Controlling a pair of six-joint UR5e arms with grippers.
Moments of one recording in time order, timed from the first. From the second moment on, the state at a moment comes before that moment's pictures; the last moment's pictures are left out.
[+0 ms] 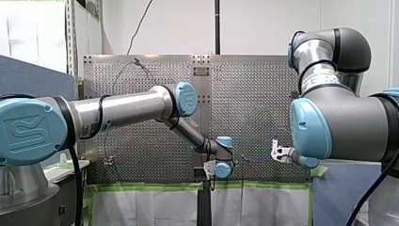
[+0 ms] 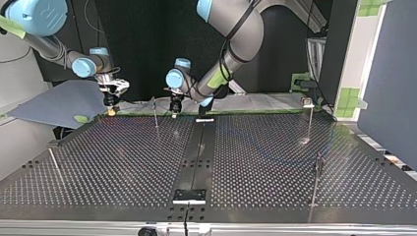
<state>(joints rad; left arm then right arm) -0.70 -2.96 -0.77 -2.63 -1.99 -1.82 1.58 -0.61 1.60 -0.91 1.18 1.63</state>
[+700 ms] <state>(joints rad) -0.69 -2.94 -0.76 -2.64 -1.97 -1.83 1.58 -0.55 1.50 -0.88 1.19 1.62</state>
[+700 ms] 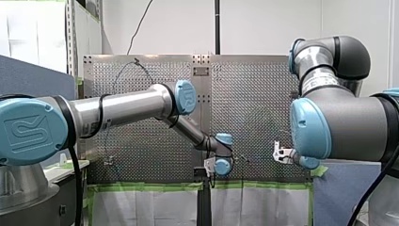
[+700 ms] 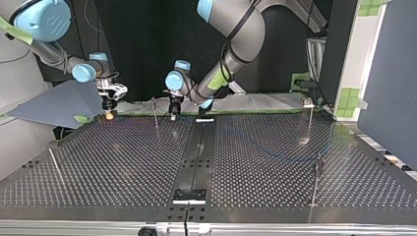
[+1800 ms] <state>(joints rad) -0.72 -2.91 -0.76 -2.88 -1.92 -1.74 1.57 -0.50 1.44 -0.87 1.19 1.63</state>
